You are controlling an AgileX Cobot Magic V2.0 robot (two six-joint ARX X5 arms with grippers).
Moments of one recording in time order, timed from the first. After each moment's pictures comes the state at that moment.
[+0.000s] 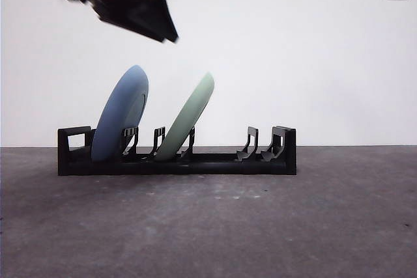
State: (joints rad) left arm -0.57 1.33 1.04 -0.18 0.03 0.20; right arm 0.42 1.13 1.81 -1.35 -0.30 -0.03
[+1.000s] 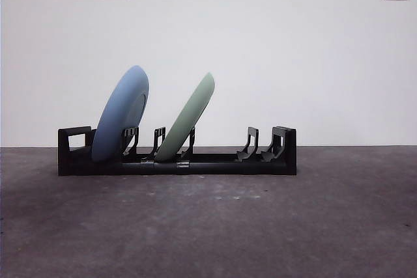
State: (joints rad) left arm -0.61 0.58 1.04 -0.89 0.04 0.09; right arm 0.42 1.11 1.34 -1.24 -0.54 -0.08
